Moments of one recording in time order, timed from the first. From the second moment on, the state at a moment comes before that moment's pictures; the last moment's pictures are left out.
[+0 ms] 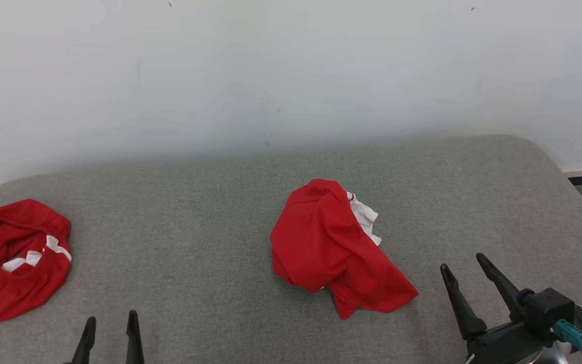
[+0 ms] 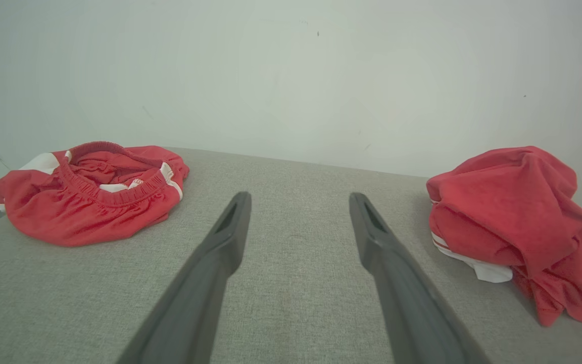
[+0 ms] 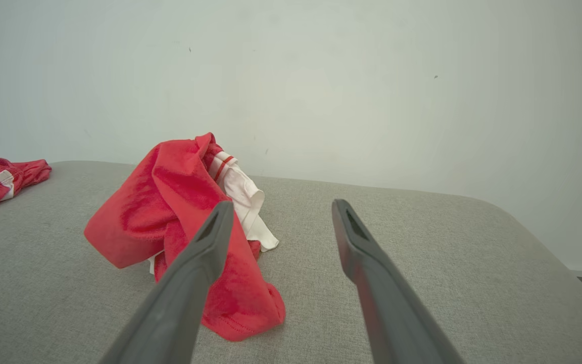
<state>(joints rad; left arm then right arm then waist) 0.10 0.14 -0.05 0.10 -0.29 0.05 -0.26 -0.11 -0.34 0.27 0.26 0.34 0.13 -0.21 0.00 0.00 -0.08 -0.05</state>
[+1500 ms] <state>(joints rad) -0.02 0.09 -0.07 0.16 -0.21 -0.07 -0.26 -0.70 -0.43 0.62 0.71 0.52 0.13 0.28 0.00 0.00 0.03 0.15</state>
